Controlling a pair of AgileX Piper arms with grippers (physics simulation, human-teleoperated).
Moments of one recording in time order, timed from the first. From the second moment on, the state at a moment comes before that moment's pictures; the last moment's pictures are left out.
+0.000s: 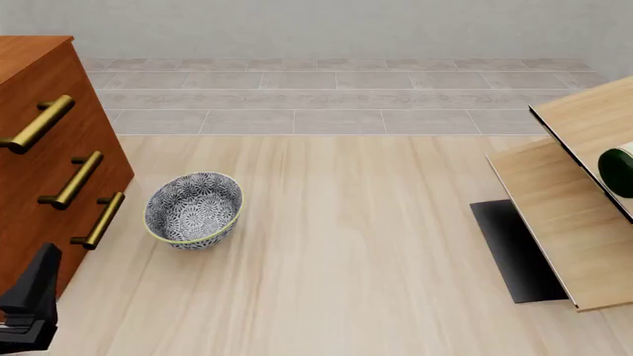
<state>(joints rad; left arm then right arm) 0.01 0.00 -0.09 0.06 0.02 -0.30 0.61 -0.82 0.26 0.09</state>
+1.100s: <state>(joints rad) 0.00 0.00 -0.26 0.18 0.04 -0.16 0.29 -0.66 0.40 0.00</state>
